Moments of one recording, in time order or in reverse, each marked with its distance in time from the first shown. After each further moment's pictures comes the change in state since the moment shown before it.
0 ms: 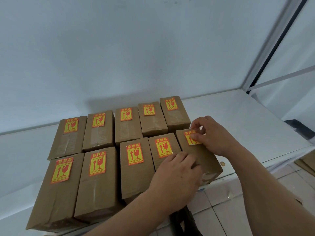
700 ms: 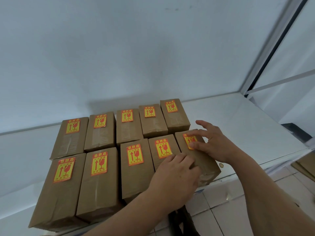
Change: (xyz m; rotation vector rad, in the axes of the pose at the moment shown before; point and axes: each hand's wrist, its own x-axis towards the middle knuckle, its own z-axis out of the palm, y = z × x) left_hand -0.003 -0.002 0.000 -0.014 -0.022 -0.031; right_hand -0.013 0.005 0.002 0.066 -0.091 0.030
